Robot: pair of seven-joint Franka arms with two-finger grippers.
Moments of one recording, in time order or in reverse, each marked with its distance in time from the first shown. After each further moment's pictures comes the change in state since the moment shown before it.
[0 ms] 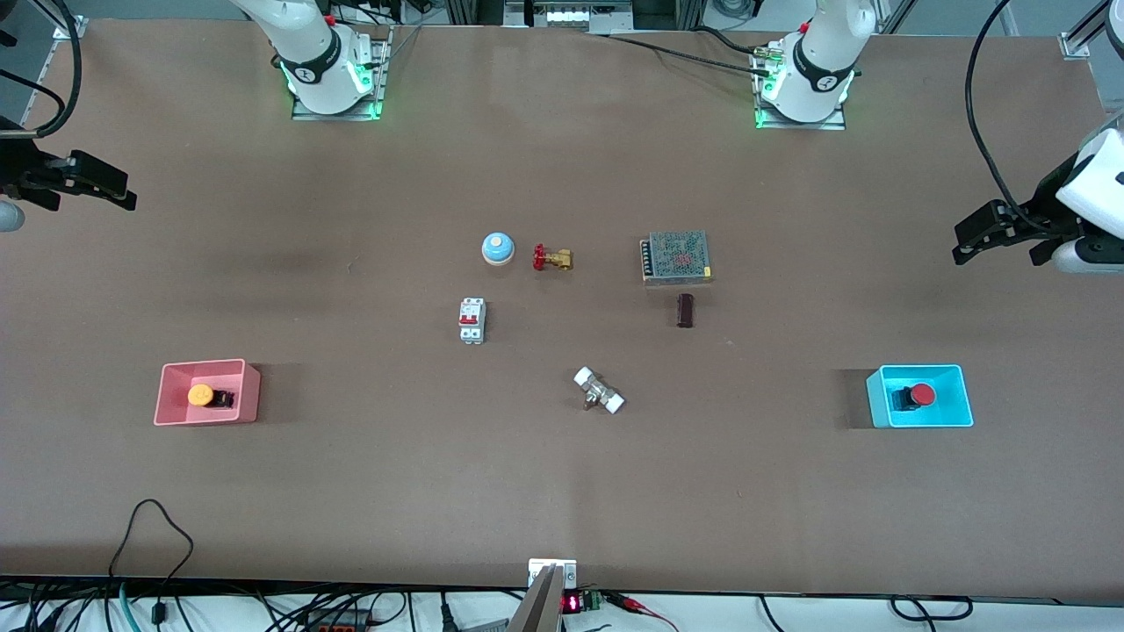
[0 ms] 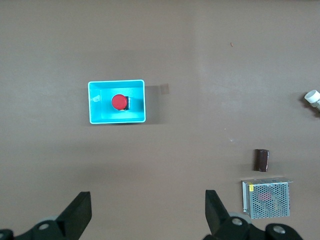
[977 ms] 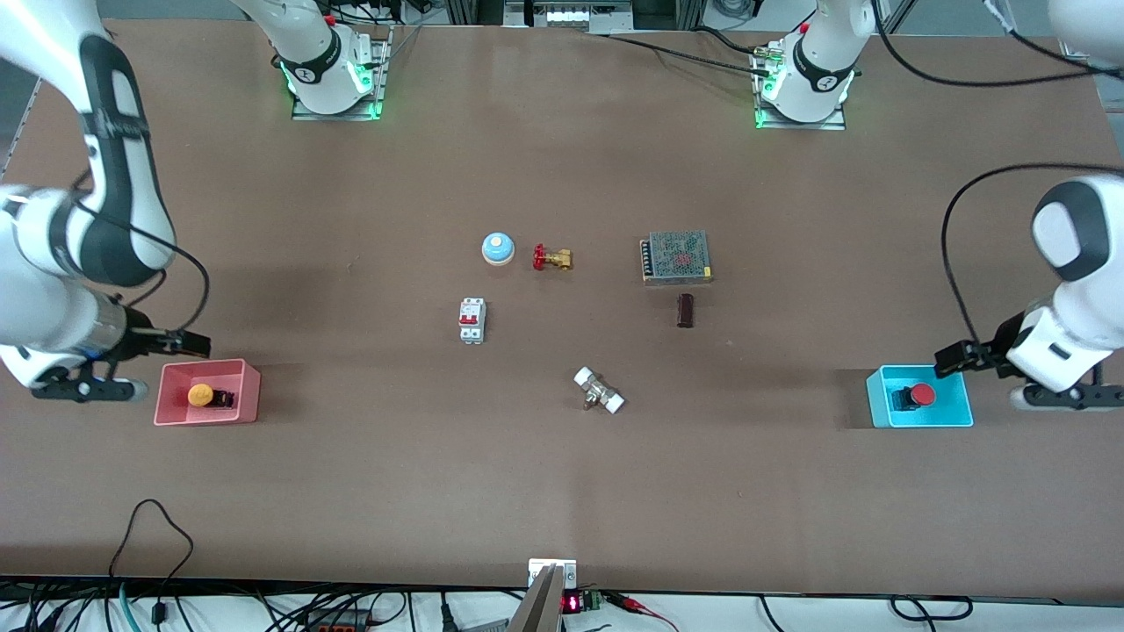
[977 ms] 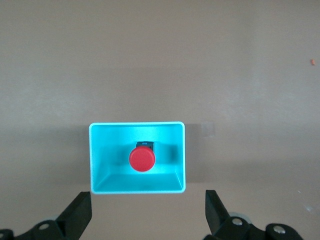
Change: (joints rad) left arm 0.100 0.401 0.014 -0.002 0.000 0.426 0.099; right arm -0.047 0.488 -0.002 -0.005 -0.004 0.537 -0.025
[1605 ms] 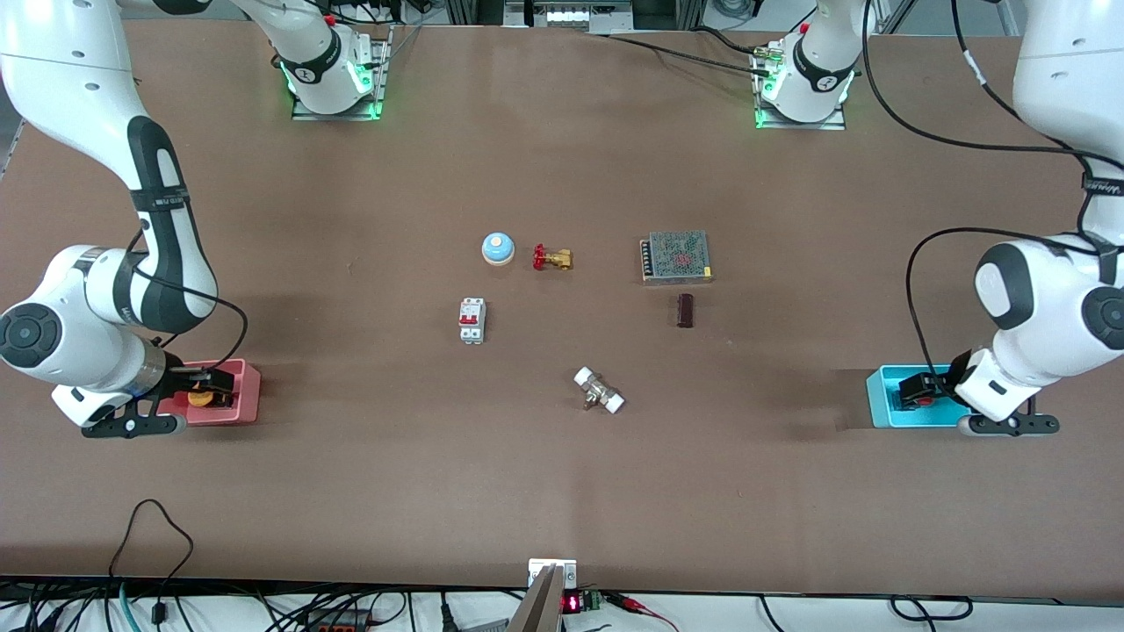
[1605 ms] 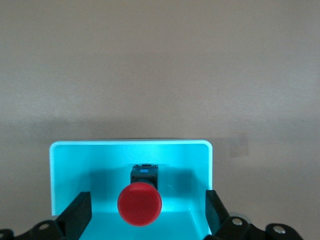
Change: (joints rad) left arm 0.015 0.194 0.001 0.001 0.000 0.185 0.013; right arm -0.015 0.175 -0.002 0.073 0.000 0.165 -0.066
